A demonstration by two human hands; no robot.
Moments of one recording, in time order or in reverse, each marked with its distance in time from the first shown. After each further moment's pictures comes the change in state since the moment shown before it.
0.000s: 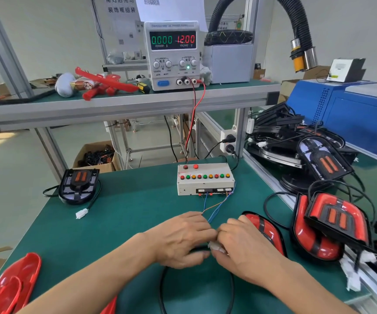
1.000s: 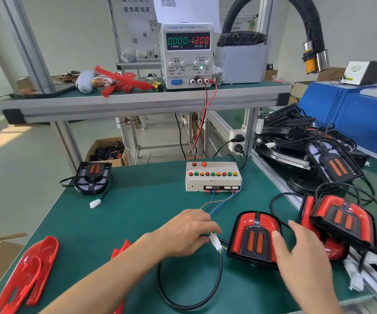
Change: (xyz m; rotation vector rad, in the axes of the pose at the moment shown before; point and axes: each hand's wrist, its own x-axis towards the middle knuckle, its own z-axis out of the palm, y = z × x) left_hand -0.011 0.009 0.014 -0.095 0.051 -0.288; right_hand -0.074 0.017 0.010 0.431 0.314 1.006
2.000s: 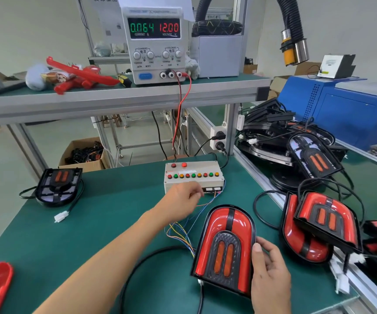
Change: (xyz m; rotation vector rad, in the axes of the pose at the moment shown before) left_hand 0.097 -0.036 -0.002 -0.432 0.131 -0.491; right_hand -0.017 0.008 0.065 0.927 0.065 0.372
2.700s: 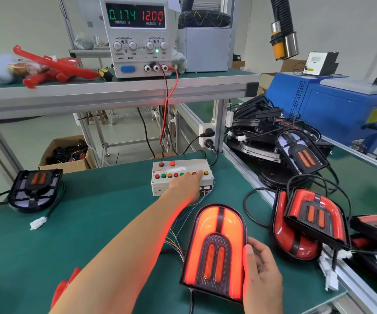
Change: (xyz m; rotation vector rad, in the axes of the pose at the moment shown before) left_hand 0.093 -0.001 0.043 0.621 -0.153 -0.151; right_hand -0.004 -0.008 0.000 0.001 -0.002 0.050
